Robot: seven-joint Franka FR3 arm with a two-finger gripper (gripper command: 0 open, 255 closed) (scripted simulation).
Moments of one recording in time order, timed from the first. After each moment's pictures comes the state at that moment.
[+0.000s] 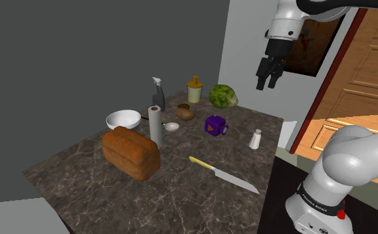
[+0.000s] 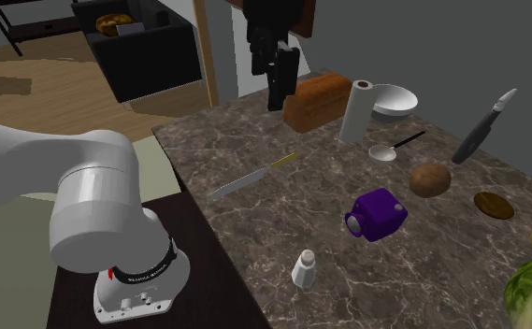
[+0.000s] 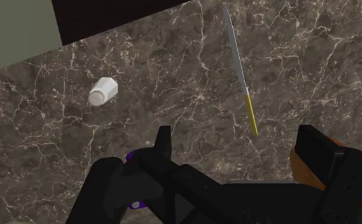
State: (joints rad) arm -0.02 -0.81 -0.03 -2.33 0.12 1.49 0.03
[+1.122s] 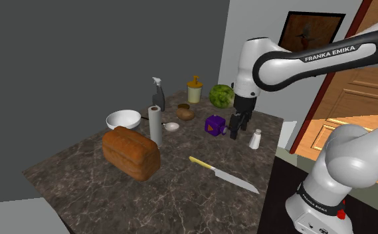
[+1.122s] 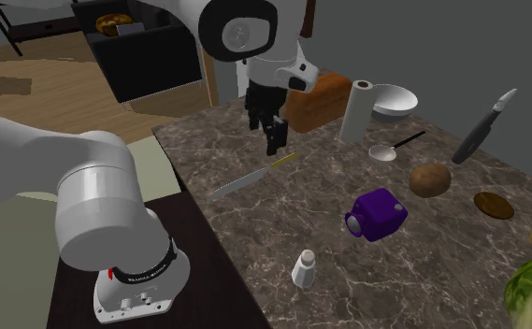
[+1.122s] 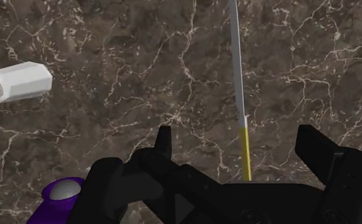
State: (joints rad) arm 0.09 -0.66 0.15 -2.68 0.18 1.96 0.03
